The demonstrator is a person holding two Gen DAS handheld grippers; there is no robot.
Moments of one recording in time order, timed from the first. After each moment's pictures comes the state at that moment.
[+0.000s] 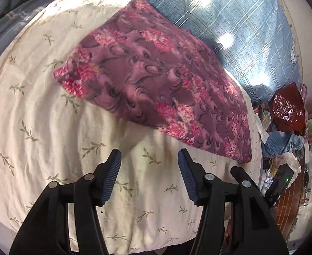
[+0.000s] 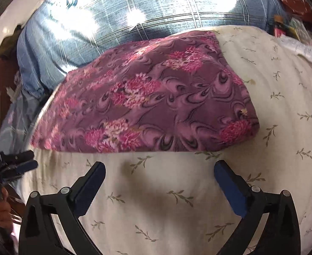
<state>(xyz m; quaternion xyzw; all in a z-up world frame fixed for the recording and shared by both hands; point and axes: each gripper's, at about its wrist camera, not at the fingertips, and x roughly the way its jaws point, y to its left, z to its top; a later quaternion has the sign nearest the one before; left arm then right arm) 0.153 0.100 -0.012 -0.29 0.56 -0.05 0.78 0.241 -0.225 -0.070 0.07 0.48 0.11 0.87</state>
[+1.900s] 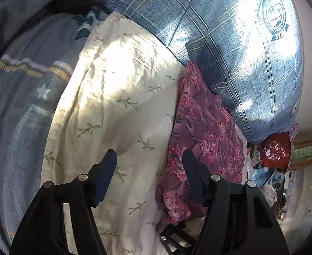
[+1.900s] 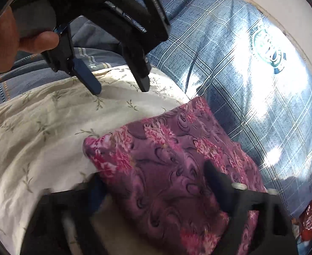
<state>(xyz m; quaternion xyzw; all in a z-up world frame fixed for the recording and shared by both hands) 0.273 0.260 -0.022 -0.36 0.56 -0.07 0.75 0.255 0.117 -0.080 -0.36 0.29 0.24 0.85</state>
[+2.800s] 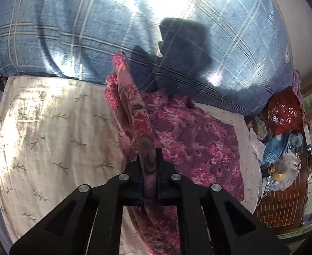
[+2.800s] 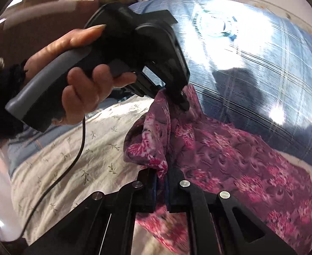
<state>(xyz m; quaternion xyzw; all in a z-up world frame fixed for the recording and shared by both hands) 0.354 0.098 0.052 -0.20 0.54 -0.14 0.80 0.254 -0.023 -0.019 -0.11 0.27 0.30 0.91</state>
